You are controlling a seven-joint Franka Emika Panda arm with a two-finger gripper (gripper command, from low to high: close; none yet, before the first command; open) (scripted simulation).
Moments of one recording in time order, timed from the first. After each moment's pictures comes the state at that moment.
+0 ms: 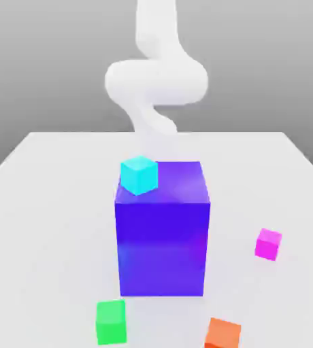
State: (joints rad) arm 0.06 -0.72 0.01 -2.36 0.02 2.36 0.76
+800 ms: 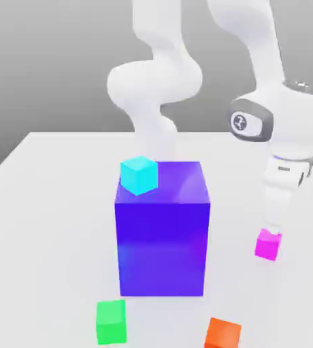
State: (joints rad) arm 0.59 0.11 0.19 -2.84 -0.11 2.95 0.61
